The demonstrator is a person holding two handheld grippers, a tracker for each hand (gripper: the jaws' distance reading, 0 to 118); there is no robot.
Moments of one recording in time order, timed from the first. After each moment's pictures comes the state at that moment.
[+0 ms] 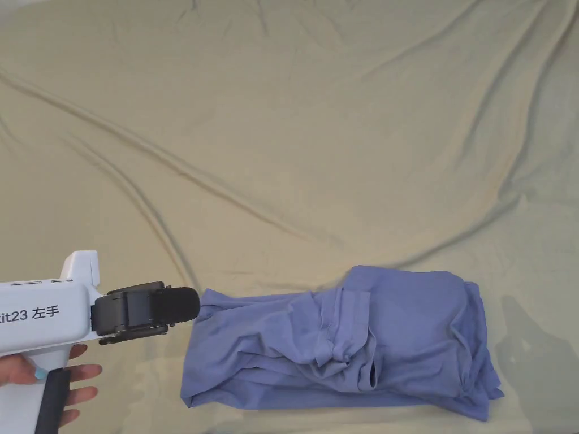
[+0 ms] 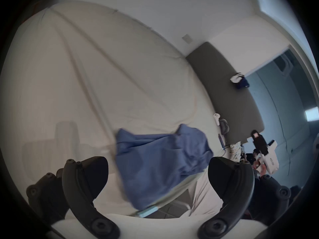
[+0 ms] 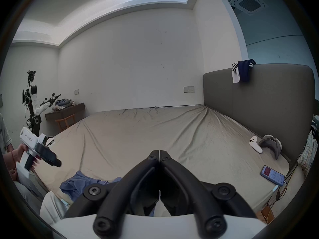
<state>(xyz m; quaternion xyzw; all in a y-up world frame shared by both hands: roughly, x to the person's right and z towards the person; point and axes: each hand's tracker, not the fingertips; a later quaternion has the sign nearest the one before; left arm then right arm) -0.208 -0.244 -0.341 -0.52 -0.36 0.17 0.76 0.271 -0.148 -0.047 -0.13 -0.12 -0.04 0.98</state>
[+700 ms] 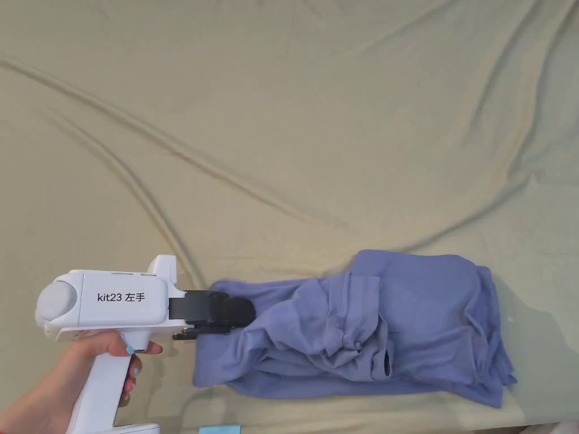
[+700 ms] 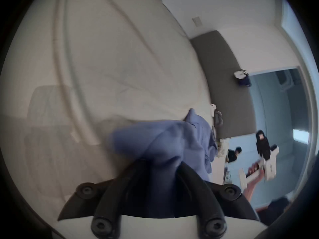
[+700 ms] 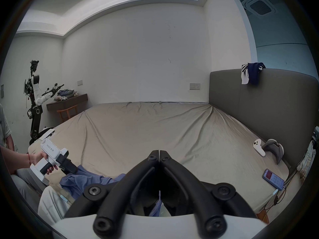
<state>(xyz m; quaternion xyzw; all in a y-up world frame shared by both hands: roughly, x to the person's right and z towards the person) -0.162 -0.333 -0.366 -0.59 -0.39 0.22 0.67 0.257 -0.153 -0.069 -0.15 -0.10 -0.02 0.98</state>
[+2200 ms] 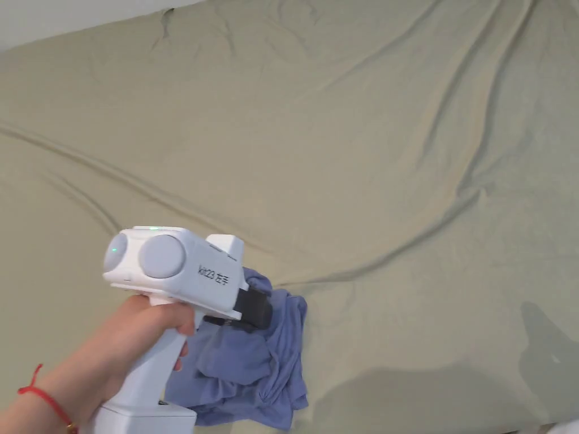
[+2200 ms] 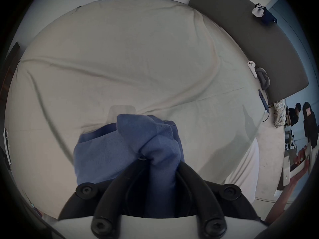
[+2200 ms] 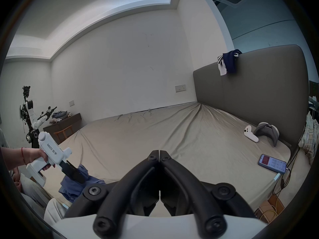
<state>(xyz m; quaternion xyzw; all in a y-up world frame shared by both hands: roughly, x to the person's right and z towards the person) 0.020 -0.247 -0.341 -0.60 -0.32 -0.11 0.72 0.323 -0.167 -0.009 -0.11 -0.15 -0.10 0.98</state>
